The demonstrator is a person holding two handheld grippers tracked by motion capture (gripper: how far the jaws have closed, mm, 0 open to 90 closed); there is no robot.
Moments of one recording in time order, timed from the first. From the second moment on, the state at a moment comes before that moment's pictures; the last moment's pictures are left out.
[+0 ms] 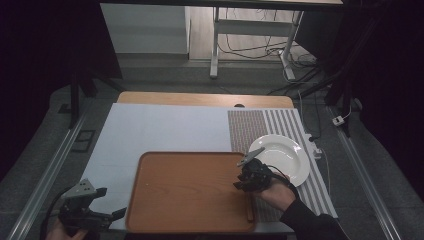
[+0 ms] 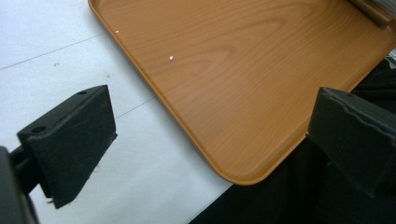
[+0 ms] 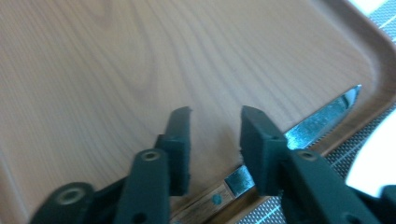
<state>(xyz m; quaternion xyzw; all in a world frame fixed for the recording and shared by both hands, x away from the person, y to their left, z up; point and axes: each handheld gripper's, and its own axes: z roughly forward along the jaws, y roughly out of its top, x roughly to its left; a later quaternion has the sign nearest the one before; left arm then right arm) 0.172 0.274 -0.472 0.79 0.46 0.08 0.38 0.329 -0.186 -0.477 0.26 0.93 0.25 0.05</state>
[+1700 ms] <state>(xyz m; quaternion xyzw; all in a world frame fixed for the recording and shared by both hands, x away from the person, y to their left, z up) 0.172 0.276 -0.472 0.79 0.46 0.08 0.39 0.254 -0.294 -0.441 0.40 0.82 0.37 0.16</state>
